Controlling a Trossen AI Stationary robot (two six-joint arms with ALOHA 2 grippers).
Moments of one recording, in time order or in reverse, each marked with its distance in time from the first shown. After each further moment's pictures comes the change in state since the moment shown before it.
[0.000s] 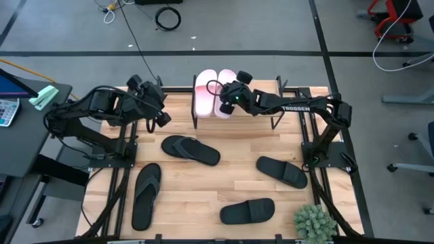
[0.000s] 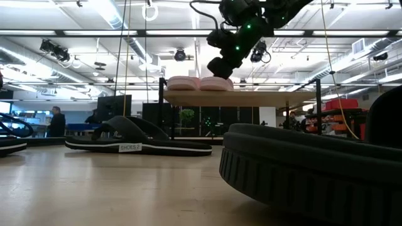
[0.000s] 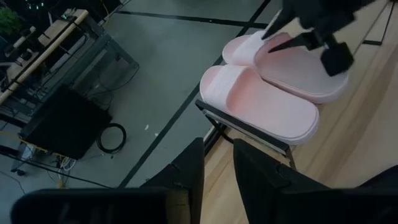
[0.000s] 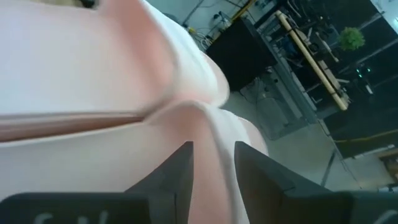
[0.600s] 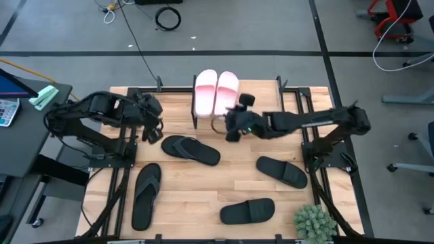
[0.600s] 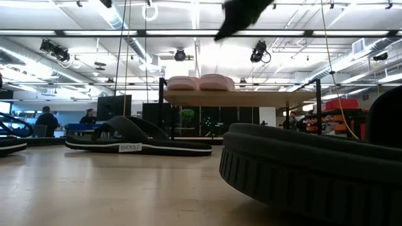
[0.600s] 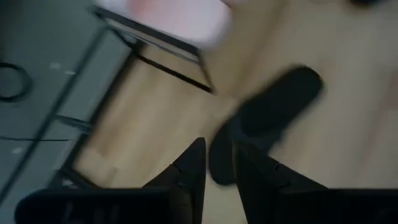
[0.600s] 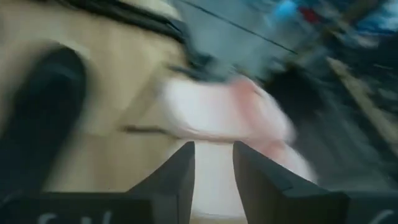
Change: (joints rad) left arm -0.064 0.004 -0.015 -0.239 0.426 -0.212; right arm 0.361 -0.204 0.000 -0.257 0.019 0.160
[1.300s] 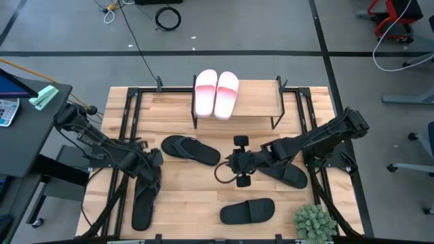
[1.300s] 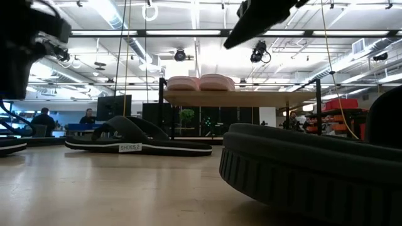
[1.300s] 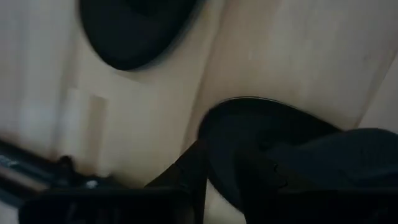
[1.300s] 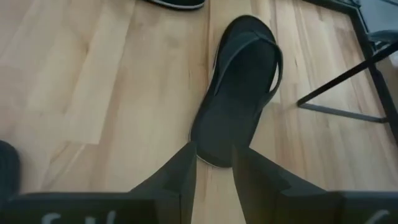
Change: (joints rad) left arm -0.486 0.003 -0.811 0.358 0.178 -0.410; right arm 0.266 0.078 -0.075 -0.084 -0.277 0.280
